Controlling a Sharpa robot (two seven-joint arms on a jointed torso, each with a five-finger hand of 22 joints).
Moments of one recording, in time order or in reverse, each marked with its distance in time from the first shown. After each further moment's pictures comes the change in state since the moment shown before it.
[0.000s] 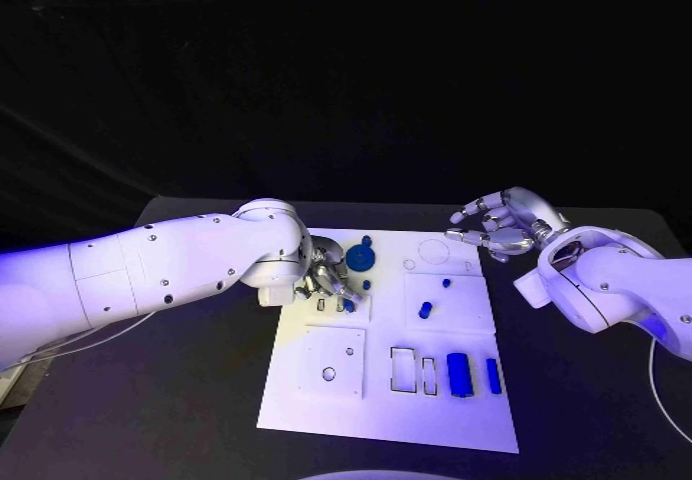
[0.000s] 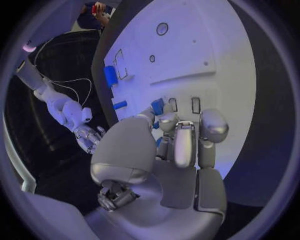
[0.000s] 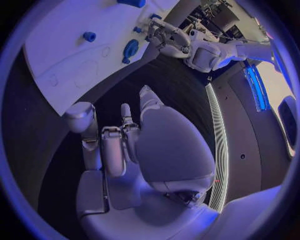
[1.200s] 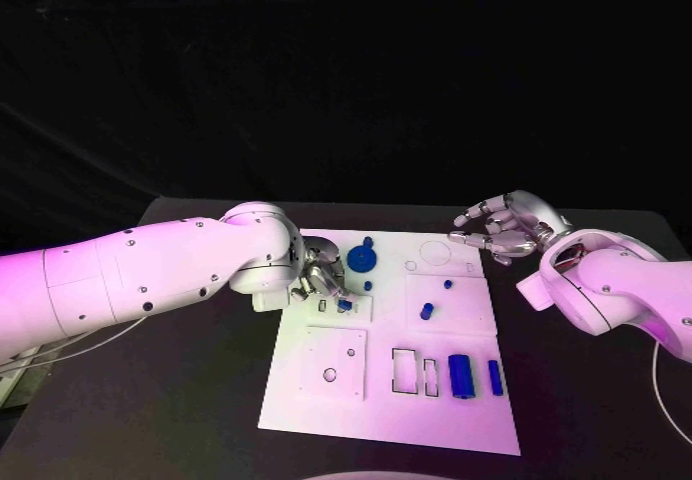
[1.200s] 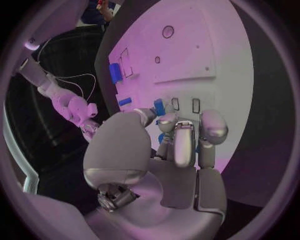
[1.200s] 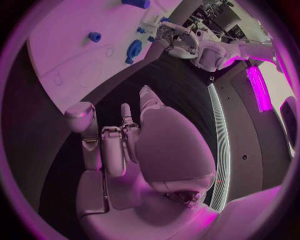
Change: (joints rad) left arm -0.003 -0.065 0.006 0.082 -0.025 -0.070 0.011; left_hand -0.010 -0.173 0.388 0.039 -0.006 -0.013 -0.006 0.057 0.034 0.015 -0.014 0.009 0.001 -0.002 -0.009 0.000 0.000 0.000 -0.003 -0.003 0.015 0.028; right arm -0.003 0.000 0.000 -0.007 -0.005 0.000 -0.019; right_hand 0.000 0.000 0.000 0.000 0.000 0.000 0.000 0.004 0.001 -0.003 -0.003 -0.004 0.000 0.000 0.000 0.000 0.001 0.000 0.000 0.000 -0.008 -0.005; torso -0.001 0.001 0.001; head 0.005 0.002
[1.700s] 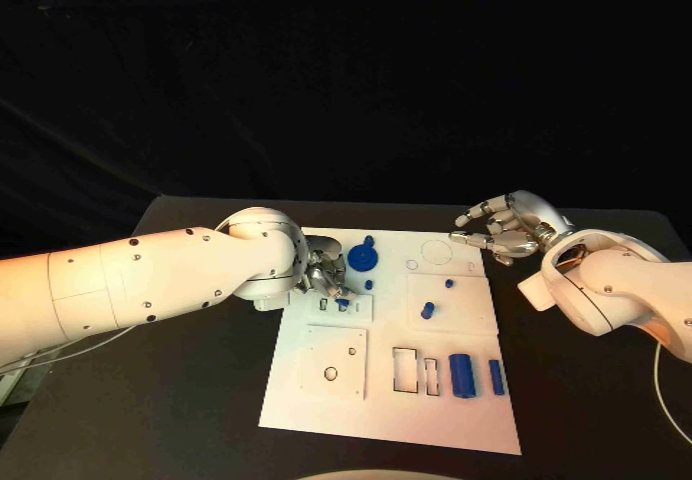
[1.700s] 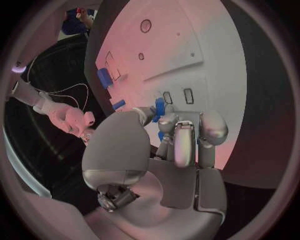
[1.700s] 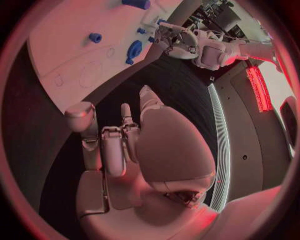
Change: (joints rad) left arm -0.012 -0.002 -0.003 0.018 -0.152 -0.030 0.024; left_hand 0.004 -0.033 0.011 0.002 -0.001 0.000 0.000 0.000 0.036 0.009 -0.002 0.001 0.007 0.000 0.000 0.000 0.000 0.000 0.000 0.000 0.004 0.007; right arm -0.002 -0.001 0.000 0.001 0.000 0.000 0.001; right_hand 0.000 0.000 0.000 0.000 0.000 0.000 0.000 0.000 0.000 0.000 0.000 0.000 0.000 0.000 0.000 0.000 0.000 0.000 0.000 0.000 0.000 0.000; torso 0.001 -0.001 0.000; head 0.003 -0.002
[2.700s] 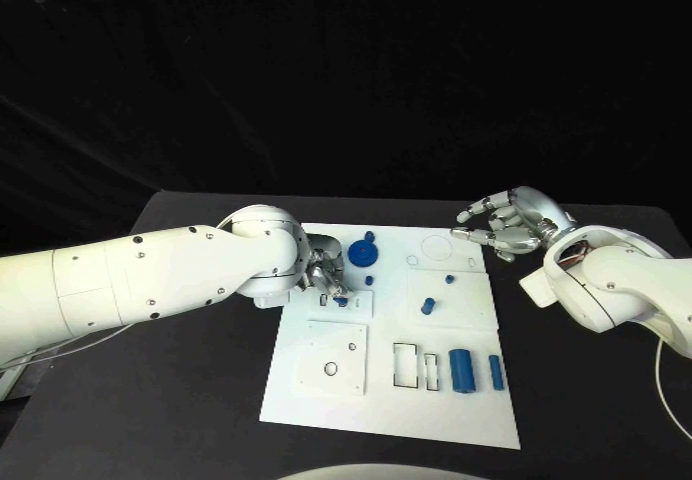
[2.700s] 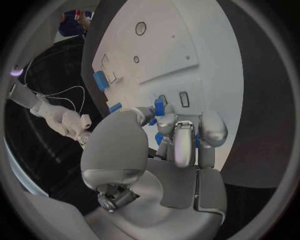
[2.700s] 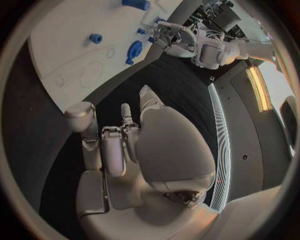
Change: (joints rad) left arm -0.007 0.008 -0.002 -0.007 -0.014 0.014 -0.027; left_hand -0.035 -0.007 0.035 -0.008 0.001 0.008 0.004 -0.004 0.050 0.017 -0.003 0.014 0.012 0.000 0.000 0.000 0.000 0.000 0.008 -0.007 0.008 0.018; right arm 0.000 -0.005 0.000 0.005 0.000 0.000 -0.001; right_hand 0.000 0.000 0.000 0.000 0.000 0.000 0.000 0.000 0.001 0.000 0.000 0.000 0.000 0.000 0.000 0.000 0.000 0.000 0.000 0.000 0.000 0.000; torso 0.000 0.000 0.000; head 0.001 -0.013
